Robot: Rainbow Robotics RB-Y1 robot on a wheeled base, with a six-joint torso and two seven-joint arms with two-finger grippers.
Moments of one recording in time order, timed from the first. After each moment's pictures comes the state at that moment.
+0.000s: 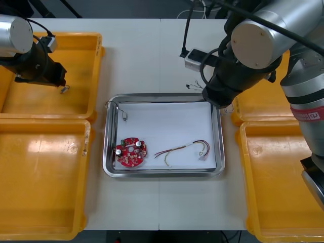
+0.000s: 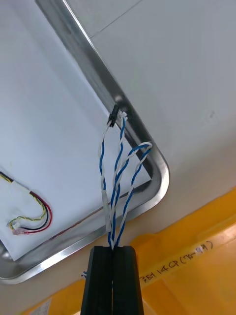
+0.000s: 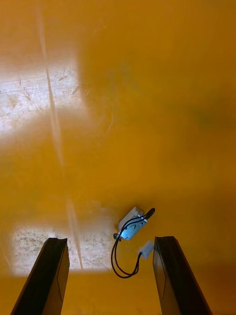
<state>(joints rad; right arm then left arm) -0.84 -0.43 0.30 -1.82 -0.62 1.92 1.89 -0.89 0.71 -0.22 -1.07 0.69 1.37 -1.55</state>
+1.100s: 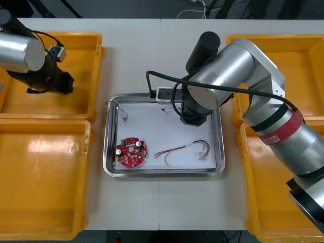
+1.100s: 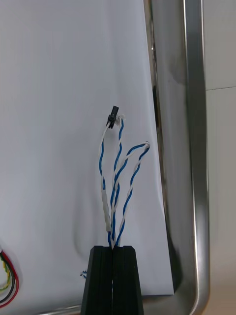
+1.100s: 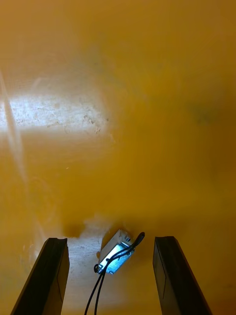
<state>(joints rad) -0.79 -0.36 0.52 -1.65 -0.50 1.59 2.23 -0.84 0.70 -0.29 -1.06 0.70 1.24 -1.55</state>
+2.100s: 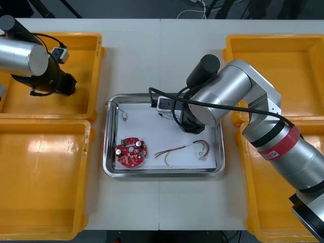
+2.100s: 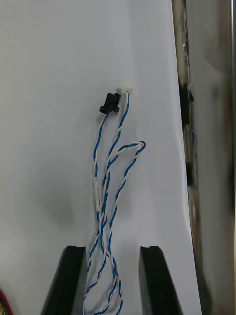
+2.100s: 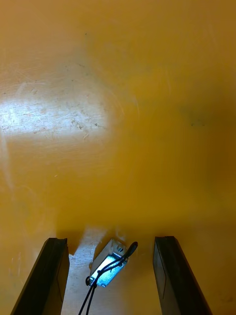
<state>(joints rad) -0.70 -0.36 0.55 -1.65 -0.43 1.46 2.23 -0.83 0.70 -0.32 -1.06 0.70 1.18 -1.55</state>
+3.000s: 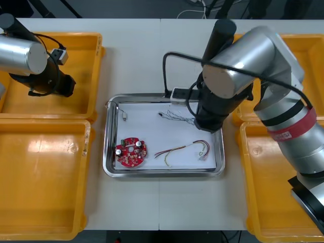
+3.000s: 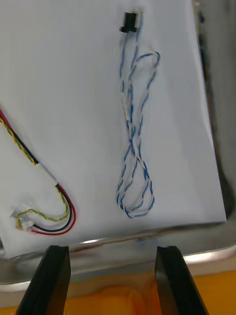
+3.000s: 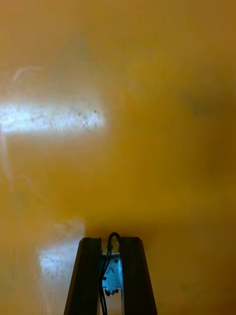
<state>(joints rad) -0.77 -0.36 0.39 -1.72 -0.56 1.88 2.12 -0.83 0.70 -0.30 -1.08 0.70 1.25 -1.55</state>
